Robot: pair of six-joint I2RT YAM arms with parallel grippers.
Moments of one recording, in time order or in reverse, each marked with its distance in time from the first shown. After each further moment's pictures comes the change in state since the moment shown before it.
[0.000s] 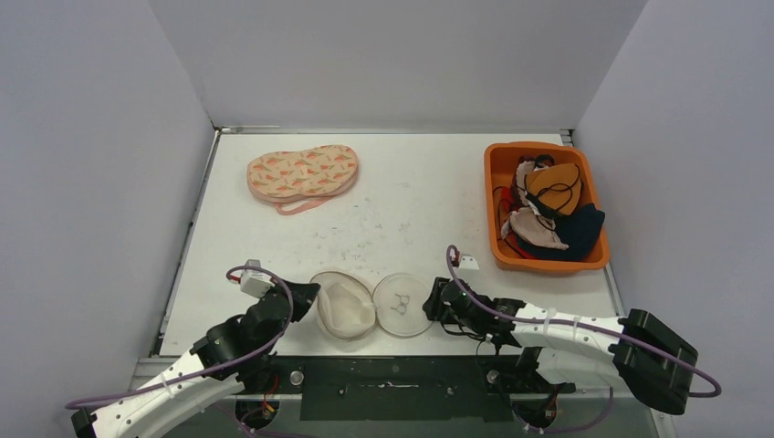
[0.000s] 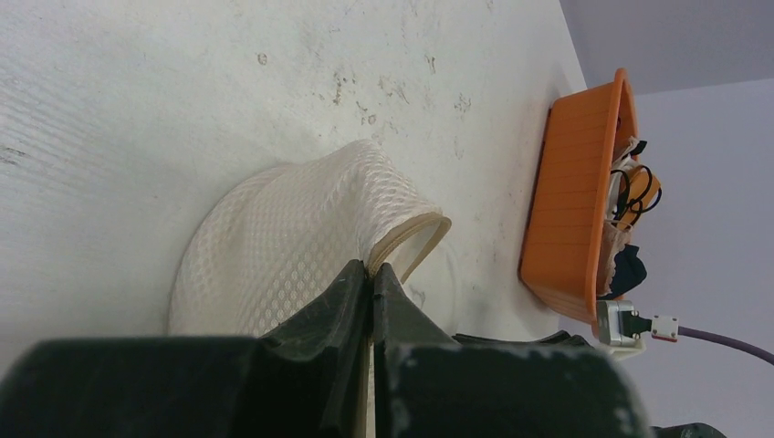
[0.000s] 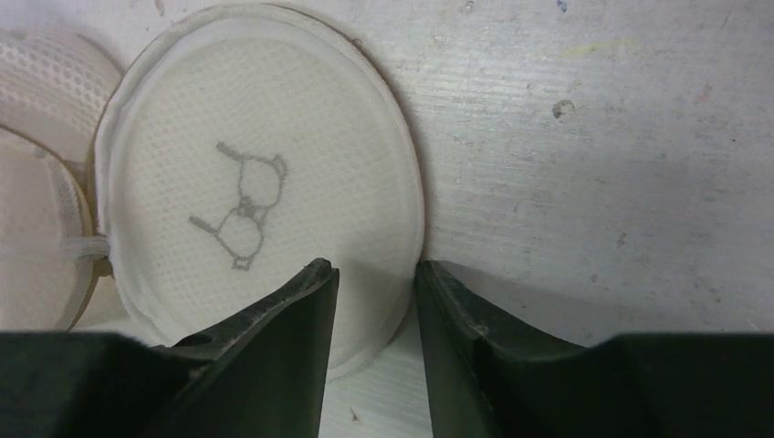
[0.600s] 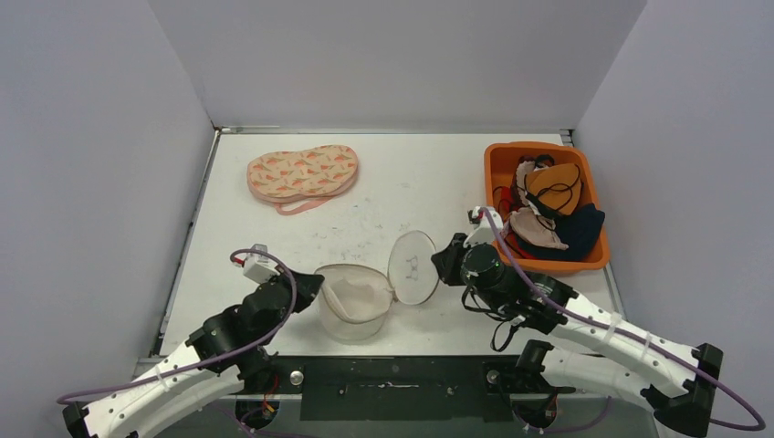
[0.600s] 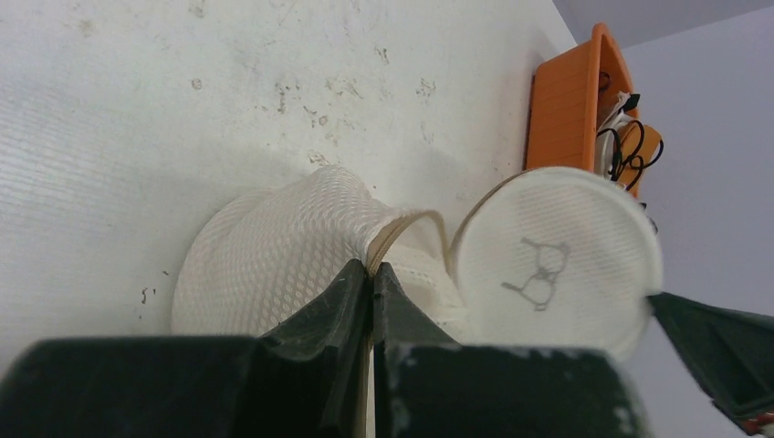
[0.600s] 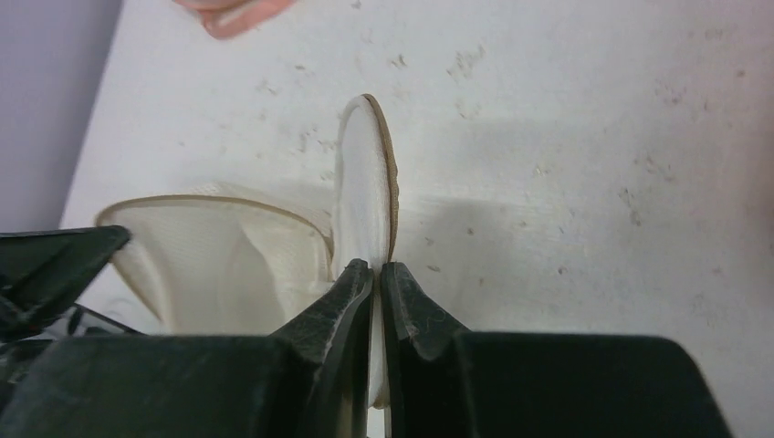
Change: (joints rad) left arm 0.000 0.101 0.122 0.024 0.043 0.158; right arm 0.006 -0.185 0.406 -0.376 0.175 -0.140
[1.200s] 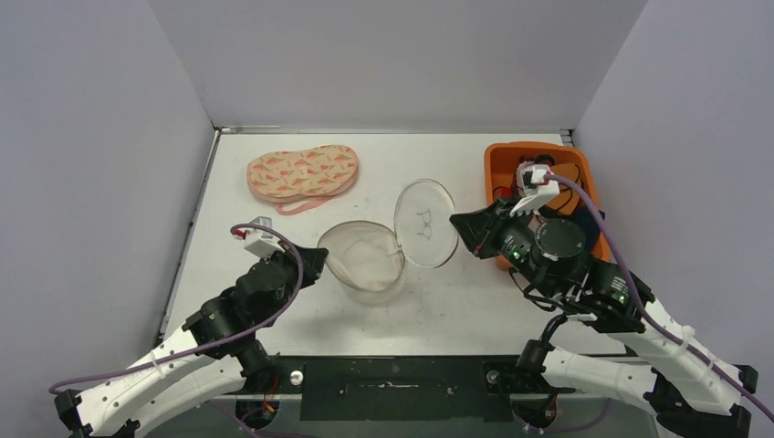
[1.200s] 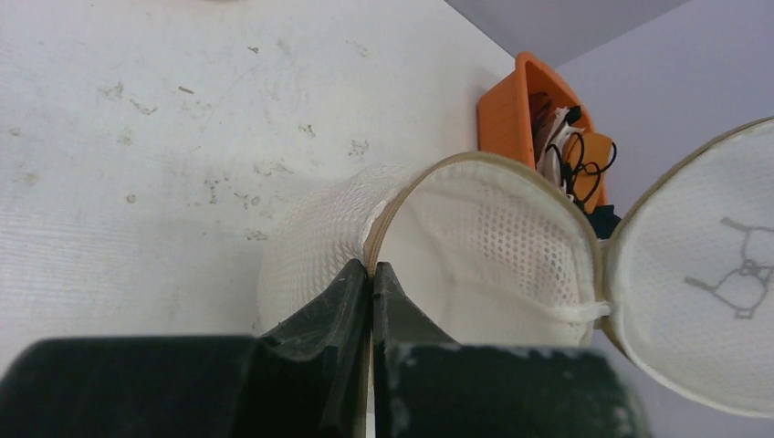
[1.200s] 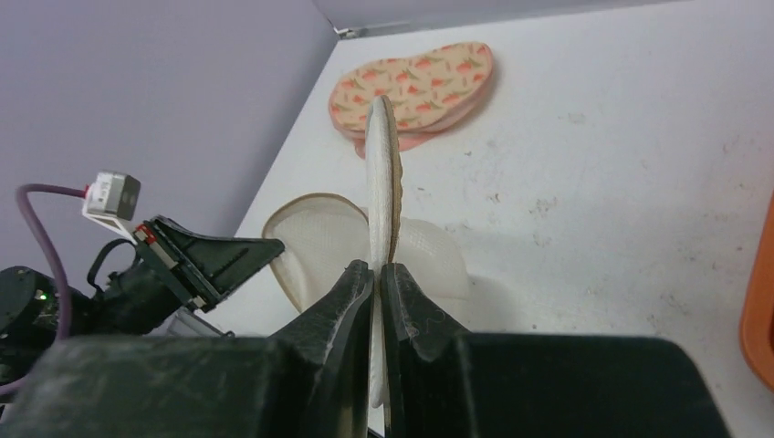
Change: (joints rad) left arm 0.000 0.204 0.235 0.096 -0.032 0.252; right arm 0.000 -0.042 0.498 -0.182 -0.037 -0.152
